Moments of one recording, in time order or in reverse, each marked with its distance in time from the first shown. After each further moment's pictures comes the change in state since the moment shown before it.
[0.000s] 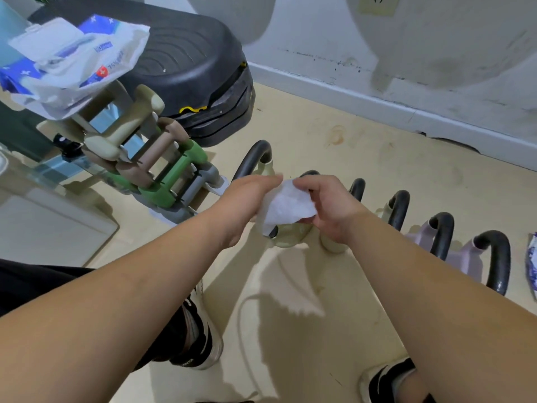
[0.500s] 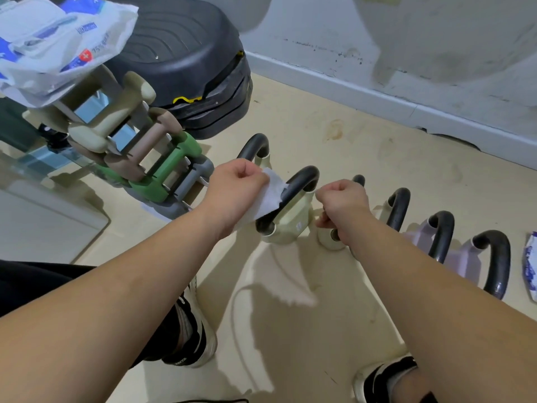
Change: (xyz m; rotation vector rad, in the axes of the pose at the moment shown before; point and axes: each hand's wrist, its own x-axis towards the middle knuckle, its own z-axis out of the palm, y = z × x) left_hand 0.017 -0.004 -0.003 0.192 0.274 0.262; right_hand 0.010 0.009 -0.019 -0.325 0.589 0.013
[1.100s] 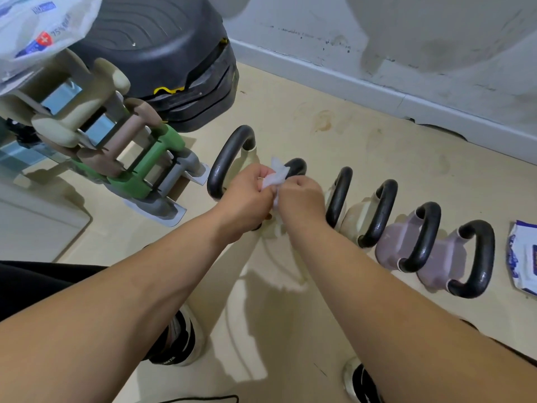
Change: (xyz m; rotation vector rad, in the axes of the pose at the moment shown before) left_hand 0.000 -0.018 0.040 -0.055 -0.315 -0.040; right_hand -0.029 -0.003 0.044 -0.011 -0.037 -0.127
